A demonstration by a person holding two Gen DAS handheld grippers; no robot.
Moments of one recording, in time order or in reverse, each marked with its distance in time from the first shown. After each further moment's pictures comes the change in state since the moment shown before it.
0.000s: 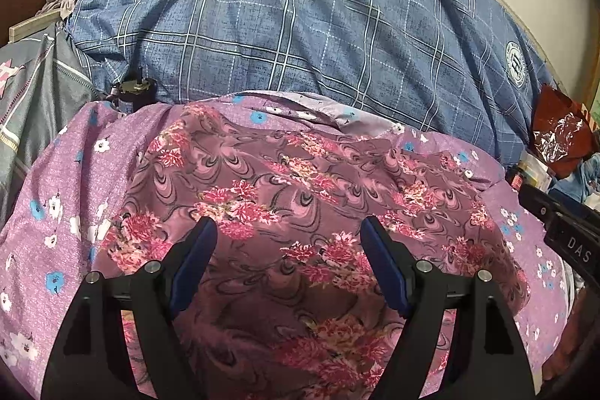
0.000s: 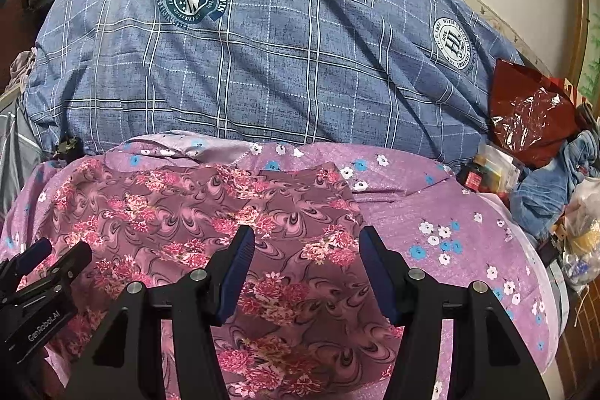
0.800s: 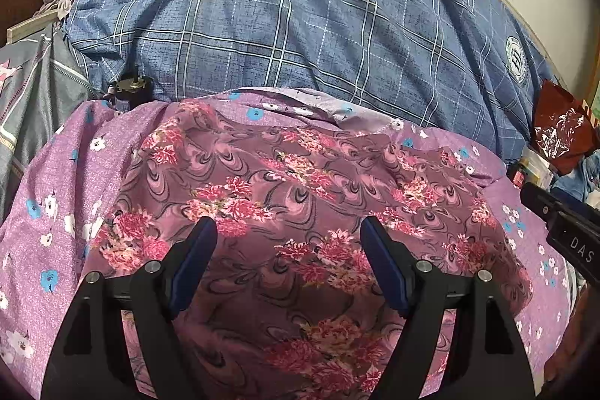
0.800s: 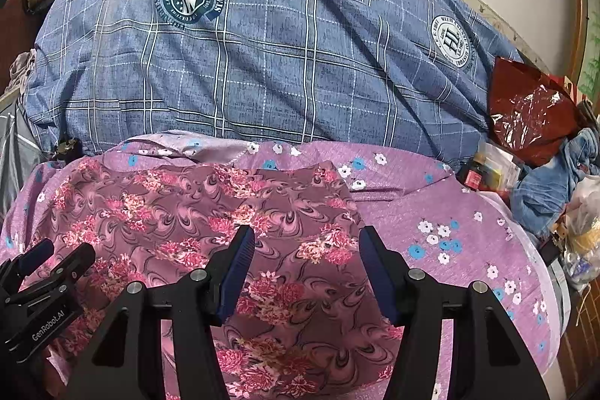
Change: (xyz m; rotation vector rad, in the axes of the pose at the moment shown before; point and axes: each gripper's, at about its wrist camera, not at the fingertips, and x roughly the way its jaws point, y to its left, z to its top) left arm 0.004 -0.006 -0.002 0.009 0.008 0.008; right arm 0.004 -0.005 -0.002 0.005 0.007 0.009
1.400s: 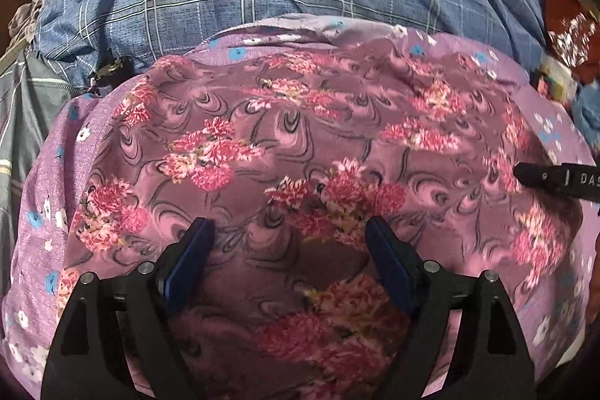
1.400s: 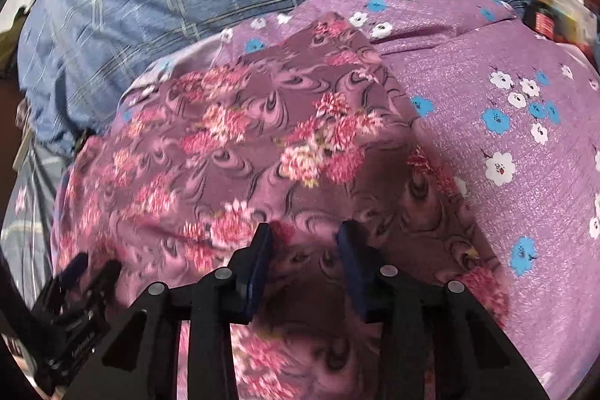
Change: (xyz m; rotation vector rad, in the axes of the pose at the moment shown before) left arm 0.030 -0.021 -0.023 0.223 0.219 0.107; right arm 0.102 -0.058 -0.048 0.252 0.437 0.346
